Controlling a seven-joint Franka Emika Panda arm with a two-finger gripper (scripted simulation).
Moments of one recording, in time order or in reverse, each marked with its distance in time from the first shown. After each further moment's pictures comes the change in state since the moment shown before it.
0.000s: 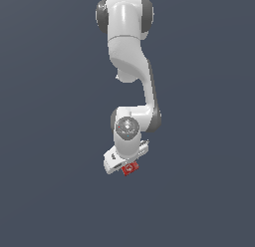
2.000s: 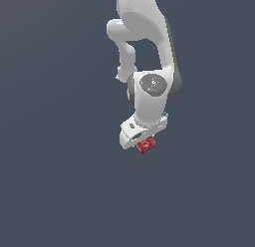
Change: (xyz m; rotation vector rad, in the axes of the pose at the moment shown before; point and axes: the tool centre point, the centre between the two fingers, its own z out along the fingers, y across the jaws) arm -0.018 -0.086 -0.106 -0.002 0.001 -0.001
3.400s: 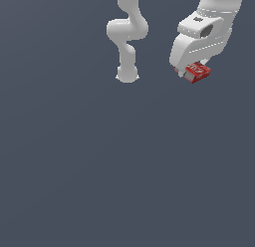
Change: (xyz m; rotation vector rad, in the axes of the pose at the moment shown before) arm -0.035 -0.192 -0.247 -0.001 0.002 -0.002
